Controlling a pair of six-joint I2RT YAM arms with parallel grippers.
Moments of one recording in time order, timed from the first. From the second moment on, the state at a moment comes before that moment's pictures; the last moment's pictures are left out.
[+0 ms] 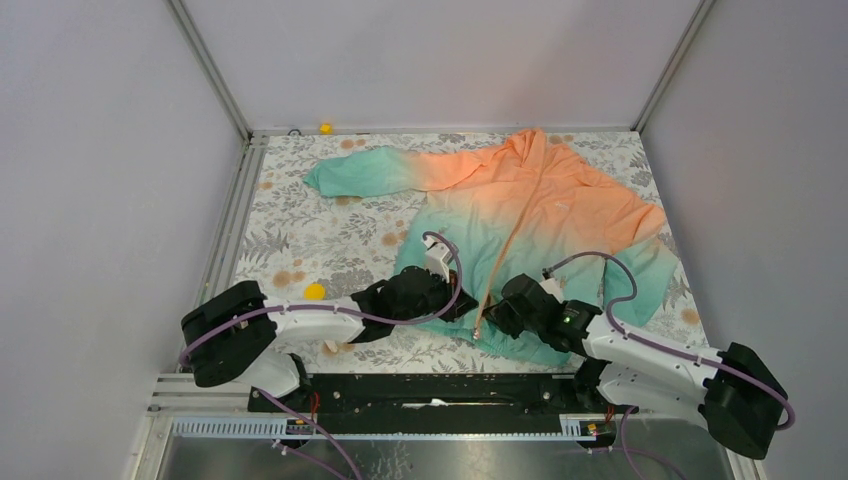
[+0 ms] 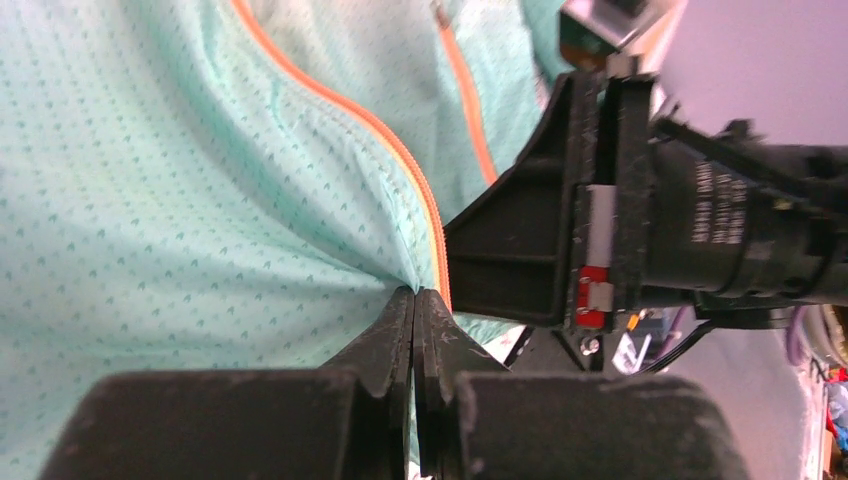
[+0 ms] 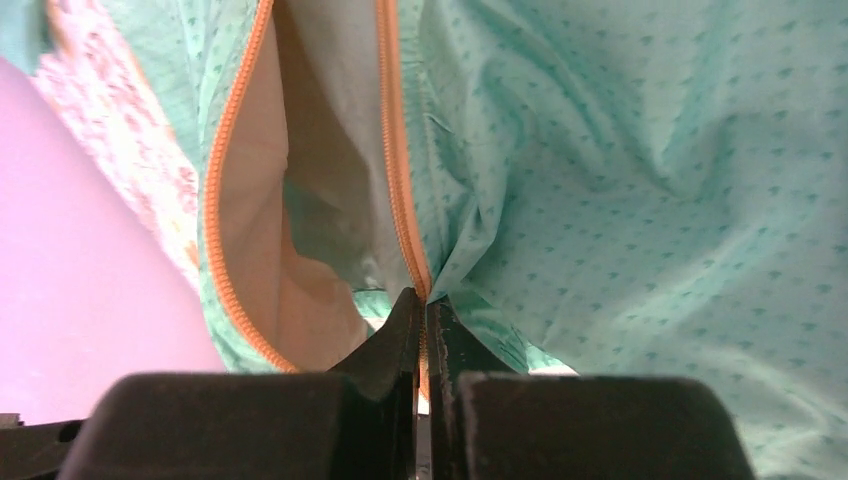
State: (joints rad) left arm -1.08 1.44 0.59 0.45 0.02 -0.70; right arm 0.90 0.98 0.42 -0.38 0.22 1.65
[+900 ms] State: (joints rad) left arm -1.08 1.45 0.54 0.62 -0.11 -0.69; right arm 0.88 0.75 0.28 -0.24 0.28 1.68
